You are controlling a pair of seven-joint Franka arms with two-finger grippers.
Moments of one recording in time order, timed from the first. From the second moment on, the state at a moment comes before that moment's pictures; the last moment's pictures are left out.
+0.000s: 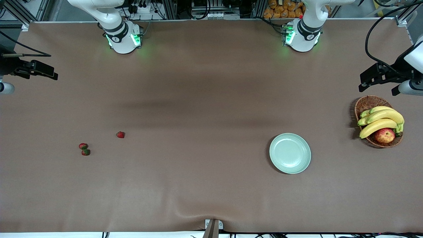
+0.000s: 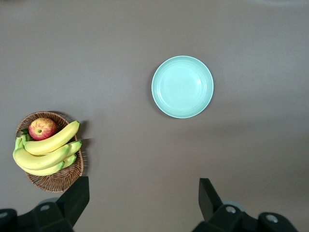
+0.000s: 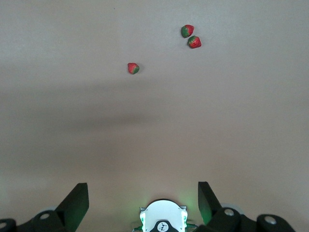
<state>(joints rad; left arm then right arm) -0.08 0.08 -0.02 -1.39 -0.01 1.51 0.03 0.02 0.03 -0.05 -1.49 0.03 1.31 0.03</state>
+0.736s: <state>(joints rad) -0.08 0.07 -0.02 -1.39 -0.01 1.51 0.03 0.05 0.10 -0.05 -1.63 0.04 1.64 0.03</state>
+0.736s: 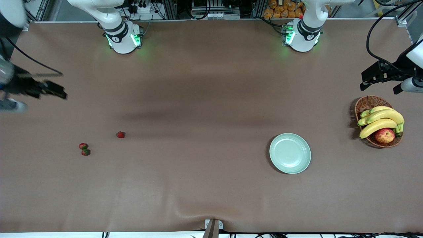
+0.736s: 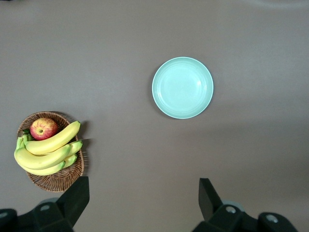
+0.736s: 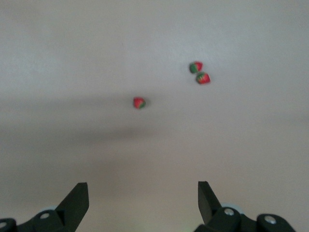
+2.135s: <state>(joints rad) -0.07 0.07 -0.02 -1.40 -0.01 1.51 0.03 0.10 0.54 -0.01 -1.90 0.04 2.32 0.04</state>
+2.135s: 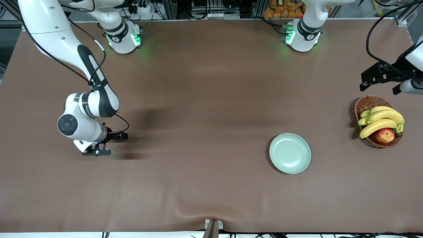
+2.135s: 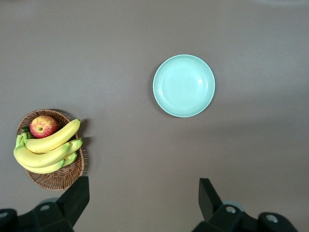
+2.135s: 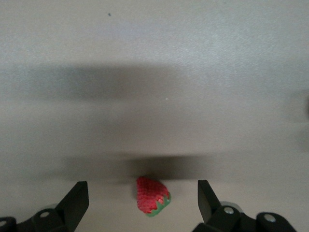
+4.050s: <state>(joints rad) -0.07 0.07 -0.02 -1.40 -0.01 1.51 0.03 0.10 0.50 0.08 -1.82 0.16 2.26 0.05</state>
